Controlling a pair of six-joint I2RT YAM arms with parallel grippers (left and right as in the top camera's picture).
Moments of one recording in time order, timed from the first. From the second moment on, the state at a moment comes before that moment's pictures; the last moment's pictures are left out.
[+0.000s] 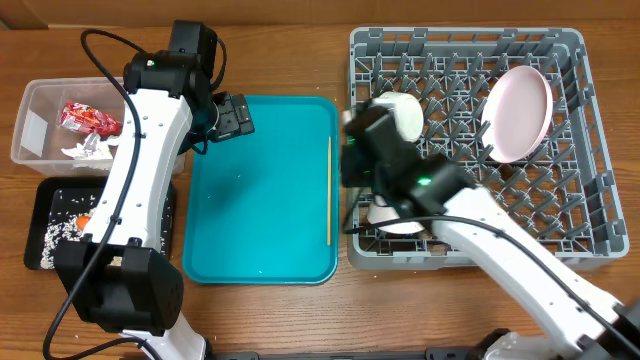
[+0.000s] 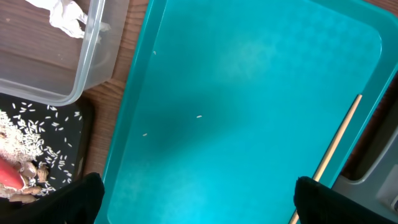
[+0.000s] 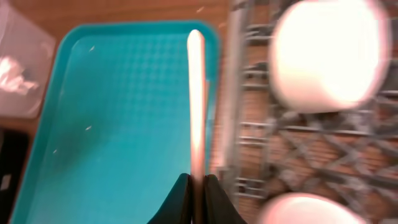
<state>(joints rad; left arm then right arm) -0.12 1.83 1.77 -1.29 -0.04 -0.44 0.64 1.49 1.28 -0.70 0.16 0.56</state>
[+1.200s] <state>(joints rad) -0.12 1.83 1.77 -1.29 -0.04 -0.44 0.14 1.69 1.28 -0.81 0.19 0.25</state>
